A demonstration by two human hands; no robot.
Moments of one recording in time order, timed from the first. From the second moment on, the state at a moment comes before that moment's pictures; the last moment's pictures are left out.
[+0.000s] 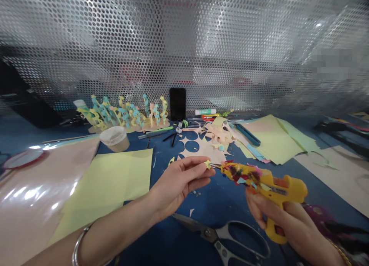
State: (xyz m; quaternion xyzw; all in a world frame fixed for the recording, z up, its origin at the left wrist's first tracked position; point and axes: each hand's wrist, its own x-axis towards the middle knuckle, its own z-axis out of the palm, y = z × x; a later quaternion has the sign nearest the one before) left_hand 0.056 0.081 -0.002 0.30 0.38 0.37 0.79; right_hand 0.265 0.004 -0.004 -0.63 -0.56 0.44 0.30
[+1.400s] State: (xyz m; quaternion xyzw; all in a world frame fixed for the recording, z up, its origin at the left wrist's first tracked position) left_hand 0.050 0.091 0.000 0.39 0.42 0.51 0.64; right_hand 0.267 0.014 -0.017 -0.67 -0.67 0.24 0.23
